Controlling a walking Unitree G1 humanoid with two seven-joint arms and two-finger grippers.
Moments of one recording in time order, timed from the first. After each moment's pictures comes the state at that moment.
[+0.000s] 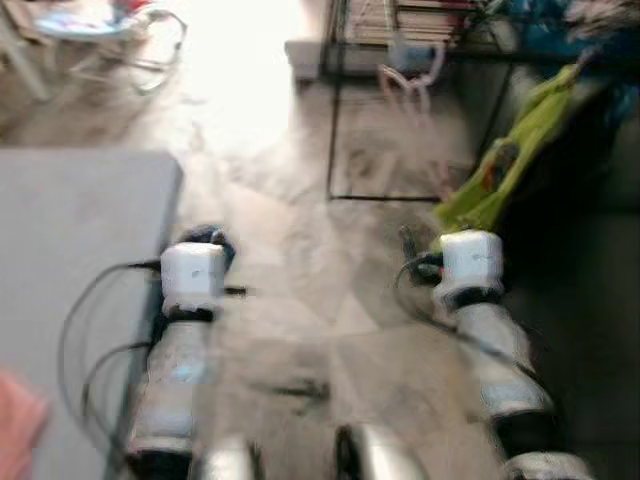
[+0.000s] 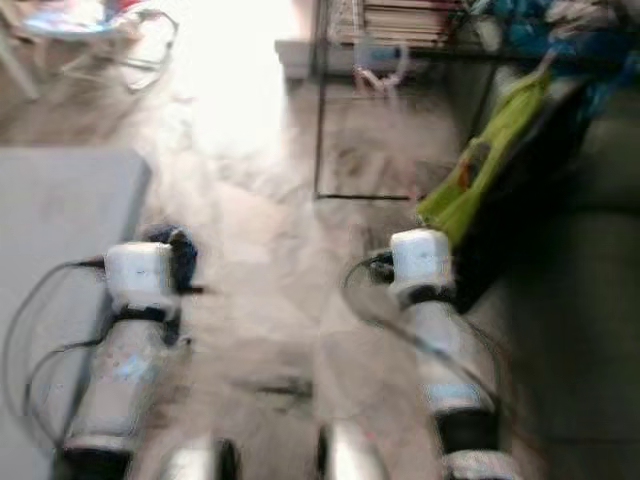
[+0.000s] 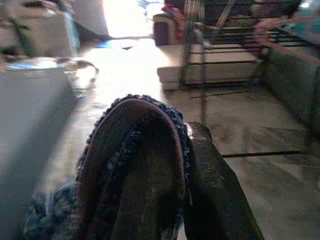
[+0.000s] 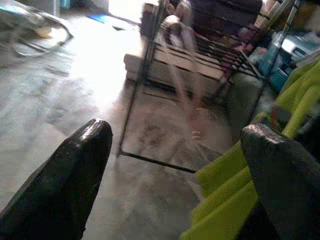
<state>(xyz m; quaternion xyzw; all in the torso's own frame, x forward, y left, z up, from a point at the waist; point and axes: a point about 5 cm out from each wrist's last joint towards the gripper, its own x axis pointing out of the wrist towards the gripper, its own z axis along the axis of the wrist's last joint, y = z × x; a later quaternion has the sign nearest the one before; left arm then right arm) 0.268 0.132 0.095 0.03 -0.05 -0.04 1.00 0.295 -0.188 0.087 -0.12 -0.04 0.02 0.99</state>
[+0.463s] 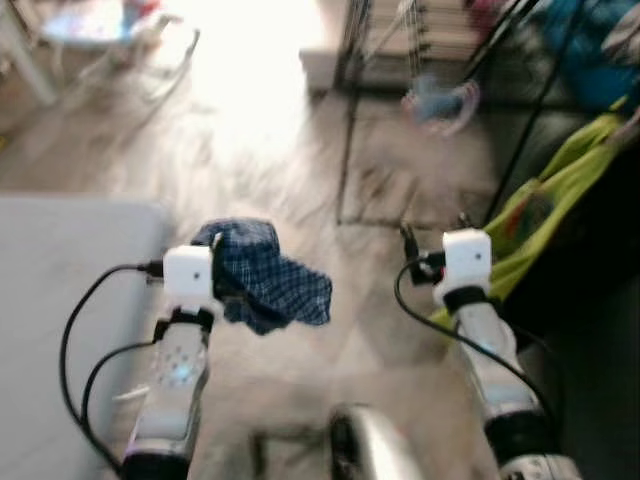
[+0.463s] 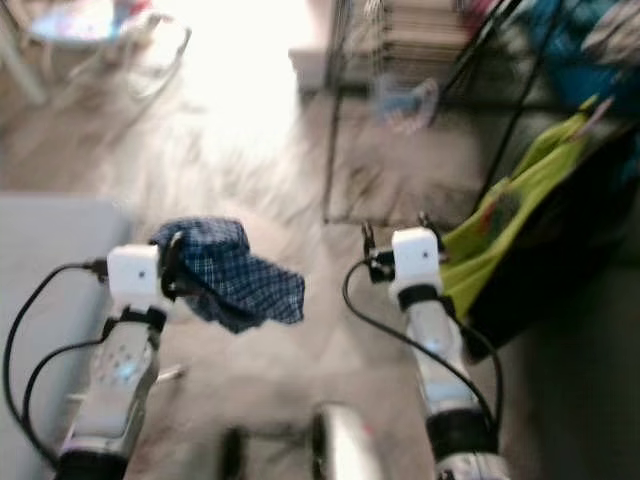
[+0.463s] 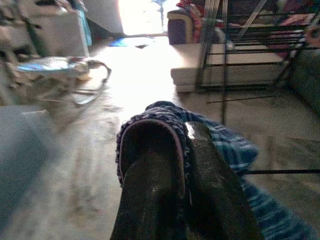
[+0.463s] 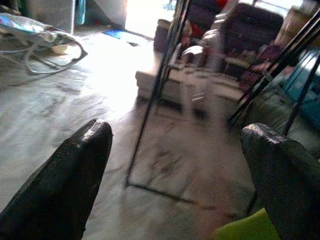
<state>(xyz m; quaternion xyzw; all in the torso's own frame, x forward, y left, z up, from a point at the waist) 0.269 0.146 0.095 0.04 -0.05 -0.02 1.00 0.299 -0.174 0.098 -0.12 -0.07 0.04 0.99</state>
